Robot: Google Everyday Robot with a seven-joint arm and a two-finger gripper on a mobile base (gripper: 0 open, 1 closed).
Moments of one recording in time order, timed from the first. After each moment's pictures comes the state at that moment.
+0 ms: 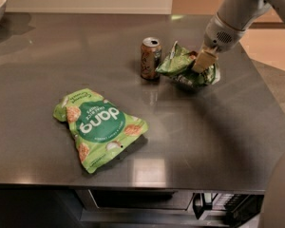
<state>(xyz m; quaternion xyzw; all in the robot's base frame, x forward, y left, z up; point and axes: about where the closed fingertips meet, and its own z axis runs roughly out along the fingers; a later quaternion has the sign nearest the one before) 0.627 -0.170 0.889 -0.57 0.81 0.08 0.16</state>
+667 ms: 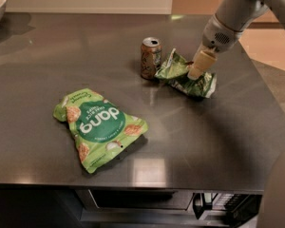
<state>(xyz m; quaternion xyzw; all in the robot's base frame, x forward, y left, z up) 0.632 -0.167 0.885 -0.57 0.81 0.08 0.16</state>
